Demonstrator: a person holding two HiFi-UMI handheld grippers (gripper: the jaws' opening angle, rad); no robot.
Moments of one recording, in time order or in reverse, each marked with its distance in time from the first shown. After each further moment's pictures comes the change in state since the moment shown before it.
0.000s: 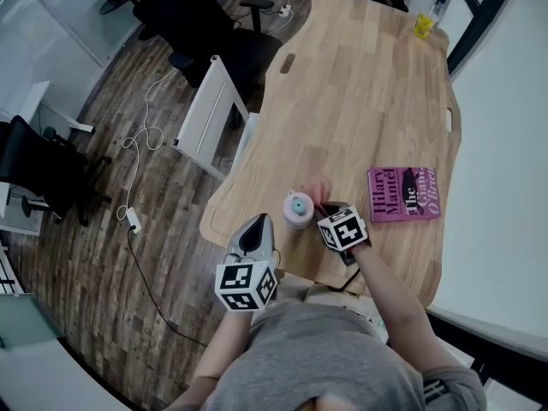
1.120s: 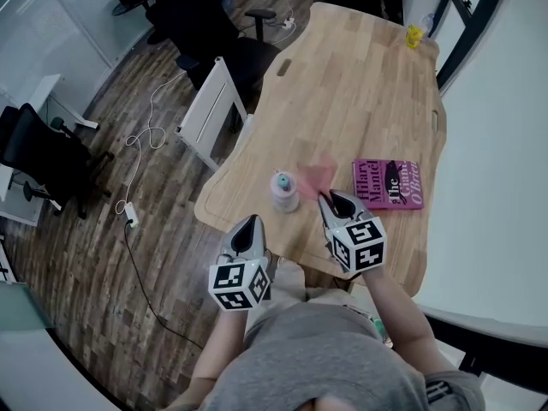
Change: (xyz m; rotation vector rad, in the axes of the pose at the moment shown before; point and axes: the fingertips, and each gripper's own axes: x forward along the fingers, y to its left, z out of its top) left arm -0.066 -0.037 -0.012 -0.013 -0.065 0.065; right arm -0.180 0.040 0.061 -0.032 -0.471 -0.067
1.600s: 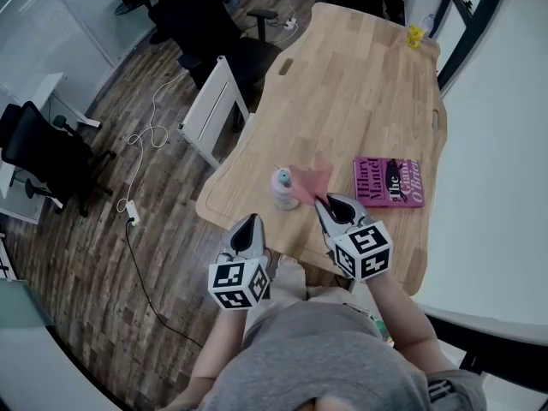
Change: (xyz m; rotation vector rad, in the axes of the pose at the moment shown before) left arm -0.009 0.000 -0.002 0.008 -0.004 0.007; right arm -0.021 0.029 0.013 -0.020 -0.041 0.092
